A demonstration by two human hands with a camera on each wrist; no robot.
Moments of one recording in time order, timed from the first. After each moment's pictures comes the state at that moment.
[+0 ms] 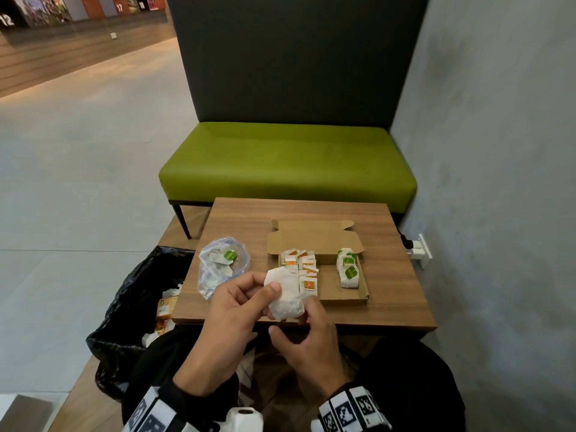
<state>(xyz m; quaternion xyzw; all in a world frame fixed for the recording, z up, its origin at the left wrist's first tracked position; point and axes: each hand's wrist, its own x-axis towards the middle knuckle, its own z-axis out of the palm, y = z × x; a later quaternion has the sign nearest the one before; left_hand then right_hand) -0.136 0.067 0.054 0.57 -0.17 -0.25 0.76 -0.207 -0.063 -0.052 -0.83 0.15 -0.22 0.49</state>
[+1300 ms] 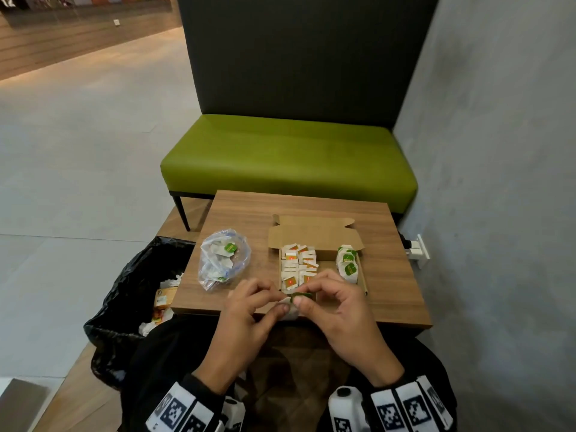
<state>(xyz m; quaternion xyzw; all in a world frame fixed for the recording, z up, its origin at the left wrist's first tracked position) -0.130 0.074 -0.004 0.78 -0.38 0.03 0.50 -0.227 -0.091 0.040 -0.78 0.06 -0.17 0.60</state>
